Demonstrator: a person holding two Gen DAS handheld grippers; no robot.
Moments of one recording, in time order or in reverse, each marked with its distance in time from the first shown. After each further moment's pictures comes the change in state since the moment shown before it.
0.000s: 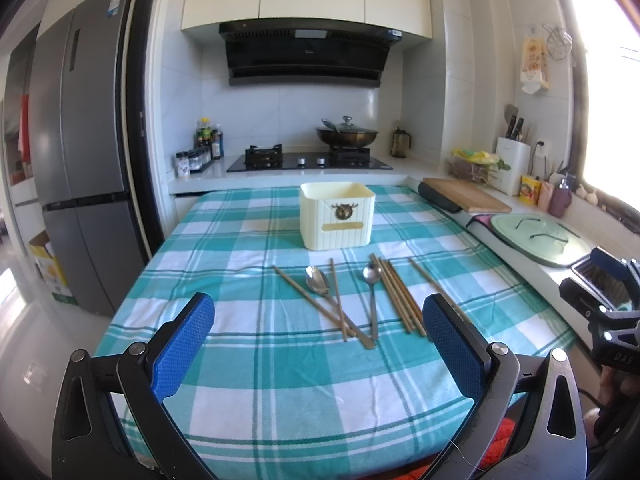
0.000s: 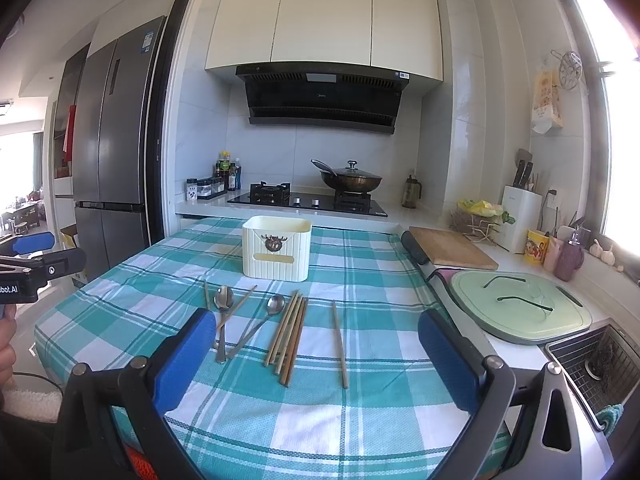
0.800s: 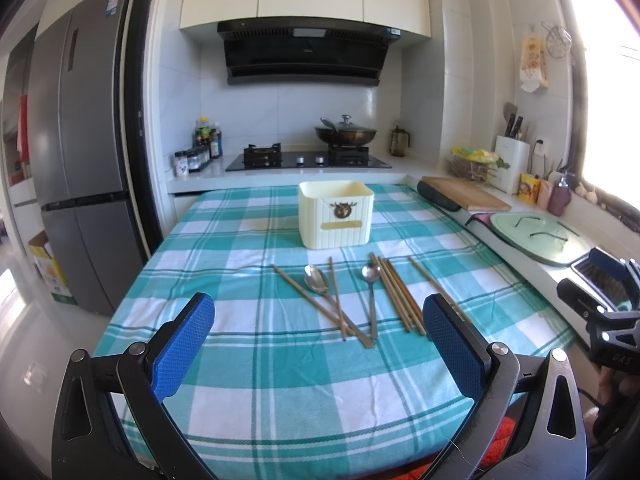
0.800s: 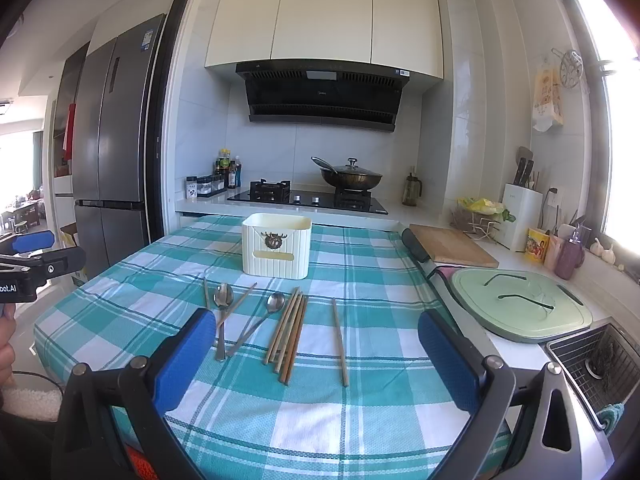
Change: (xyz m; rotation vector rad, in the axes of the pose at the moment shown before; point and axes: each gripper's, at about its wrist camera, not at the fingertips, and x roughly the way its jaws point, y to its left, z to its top) left arm 0.000 0.000 0.000 0.000 0.002 0.000; right arm 0.002 0.000 -0.002 0.001 0.005 0.001
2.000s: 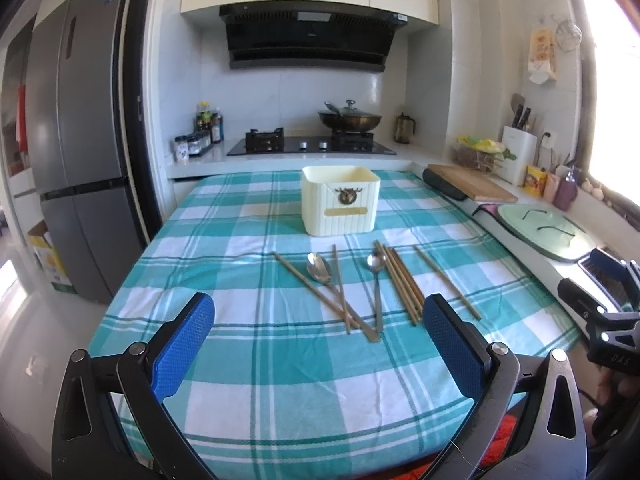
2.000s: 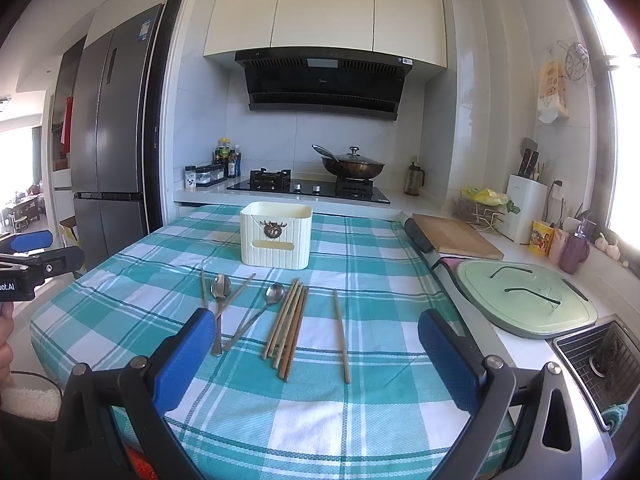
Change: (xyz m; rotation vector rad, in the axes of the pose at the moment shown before) left arm 0.017 0.003 -0.003 -0.017 0.062 0.007; right arm 0.018 -0.004 -0.003 0.001 0.043 0.007
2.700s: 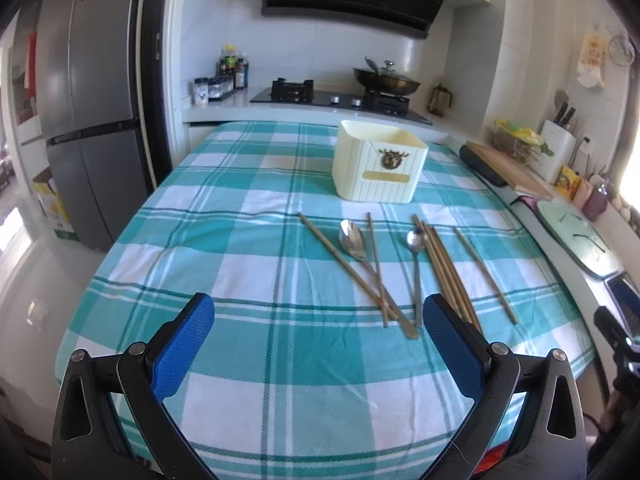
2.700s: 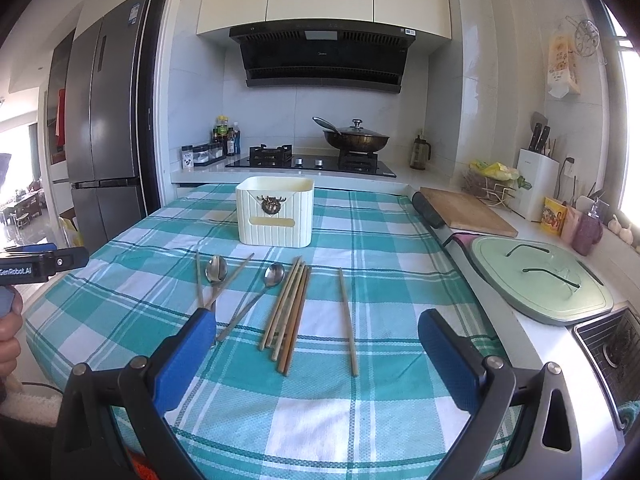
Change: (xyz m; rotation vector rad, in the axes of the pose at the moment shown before) left arm 0.078 0.040 0.005 -0.122 0.174 0.053; right arm 0.041 -0.003 -0.002 0.019 0.097 0.021
